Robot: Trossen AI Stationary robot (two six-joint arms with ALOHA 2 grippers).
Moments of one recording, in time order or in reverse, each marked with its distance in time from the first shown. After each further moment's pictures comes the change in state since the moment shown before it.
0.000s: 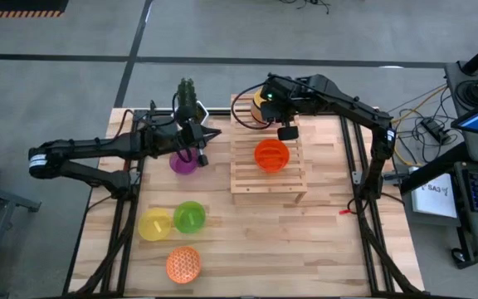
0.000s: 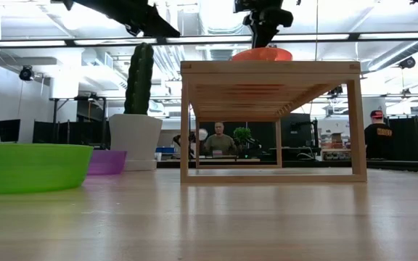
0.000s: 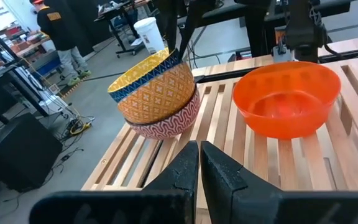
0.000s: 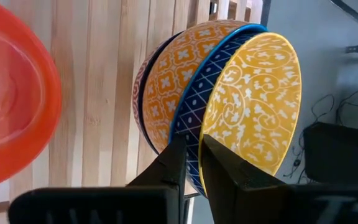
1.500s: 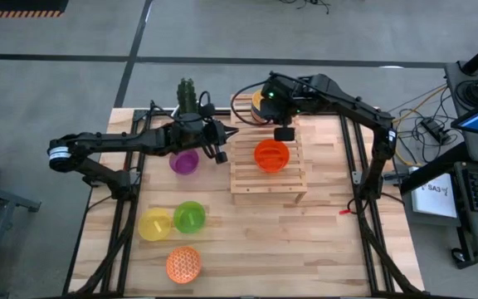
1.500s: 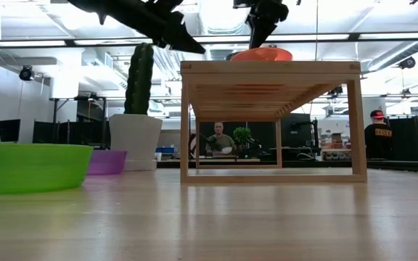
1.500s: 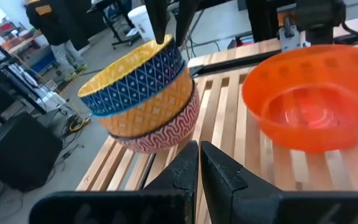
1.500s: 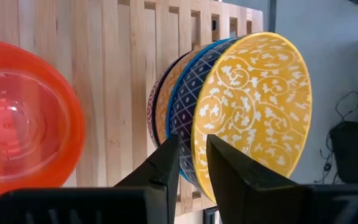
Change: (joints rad) left arm 0.031 0.246 0.112 0.087 0.025 0.048; right arm 0.005 -0.015 0.000 0.025 -0.075 0.112
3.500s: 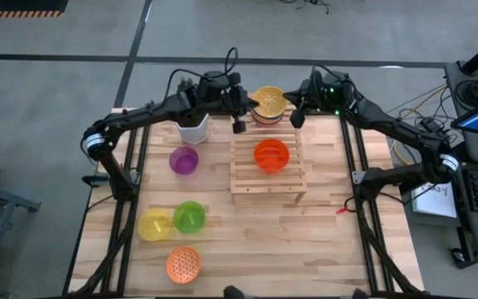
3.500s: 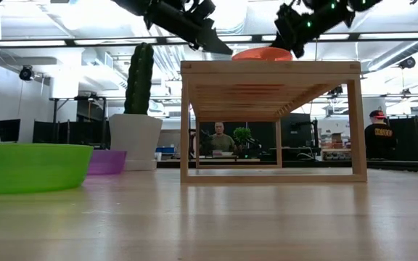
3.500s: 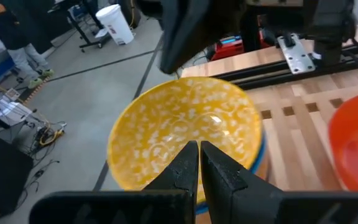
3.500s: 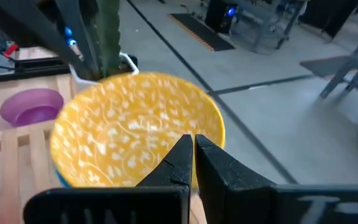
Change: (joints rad) left arm 0.230 0.349 0.541 -0.258 0.332 0.105; right arm -0.343 -0.598 -1.068 1.224 -0.382 0.253
